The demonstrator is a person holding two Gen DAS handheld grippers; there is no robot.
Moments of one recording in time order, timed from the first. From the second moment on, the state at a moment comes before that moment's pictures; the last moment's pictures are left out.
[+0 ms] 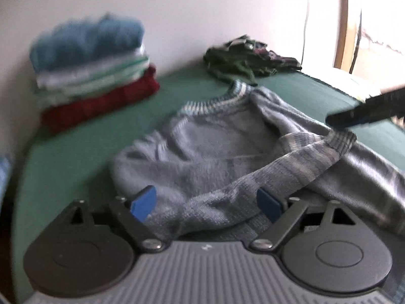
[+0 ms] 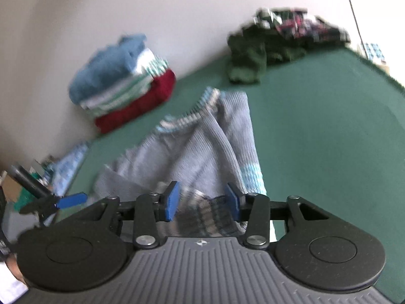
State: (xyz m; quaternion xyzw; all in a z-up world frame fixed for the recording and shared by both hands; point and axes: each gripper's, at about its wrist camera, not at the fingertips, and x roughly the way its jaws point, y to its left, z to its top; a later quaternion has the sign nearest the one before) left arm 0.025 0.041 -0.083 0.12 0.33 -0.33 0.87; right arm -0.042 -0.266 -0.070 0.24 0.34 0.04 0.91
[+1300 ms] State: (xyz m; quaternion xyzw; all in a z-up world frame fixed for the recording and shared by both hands) left arm -0.031 0.047 -0.096 0.14 0.35 -0.39 0.84; right arm -0.092 -0.263 -0.087 0.31 0.36 0.00 0.88
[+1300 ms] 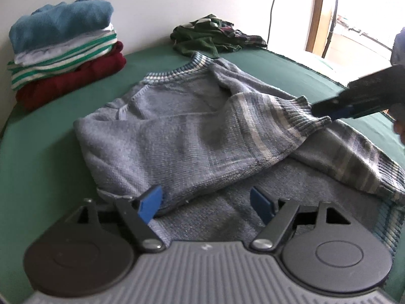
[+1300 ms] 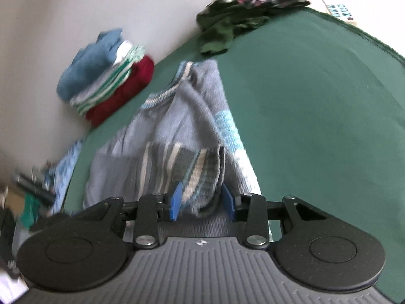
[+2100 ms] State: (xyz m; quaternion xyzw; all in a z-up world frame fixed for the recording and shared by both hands) left arm -0.063 0.027 -0.100 0.11 0.37 -0.41 0.83; right arm -0.088 -0.254 -0.073 0.23 0.36 -0.02 0.91
